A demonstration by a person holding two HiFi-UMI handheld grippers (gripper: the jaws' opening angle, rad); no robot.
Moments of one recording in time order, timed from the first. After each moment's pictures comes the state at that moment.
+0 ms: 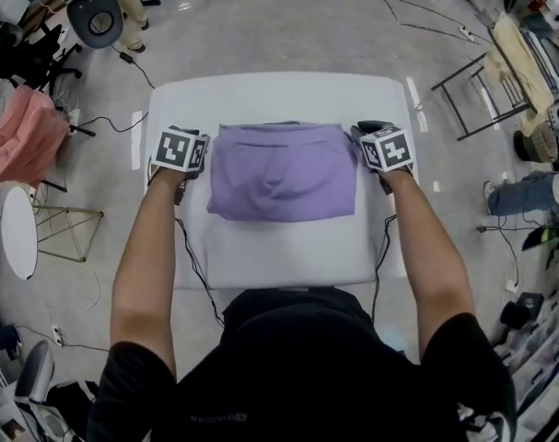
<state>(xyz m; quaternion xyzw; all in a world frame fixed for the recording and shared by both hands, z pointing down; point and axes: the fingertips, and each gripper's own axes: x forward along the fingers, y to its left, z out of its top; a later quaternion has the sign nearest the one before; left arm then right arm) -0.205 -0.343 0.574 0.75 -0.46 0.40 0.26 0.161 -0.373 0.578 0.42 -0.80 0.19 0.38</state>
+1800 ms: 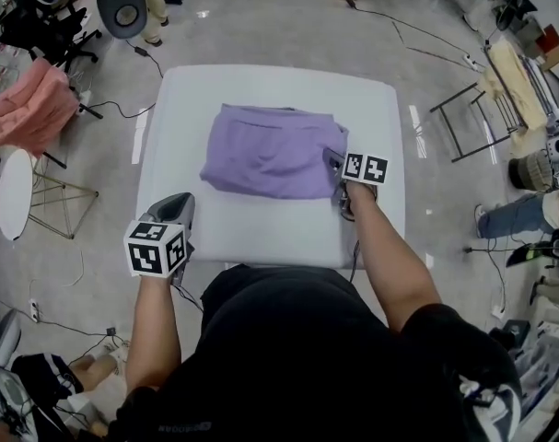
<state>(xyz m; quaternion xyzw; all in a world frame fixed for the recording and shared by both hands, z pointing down) -0.175 -0.096 0.490 0.75 -0.55 0.23 0.27 0.162 -0.285 0.633 0.49 -0.75 0.39 0.21</state>
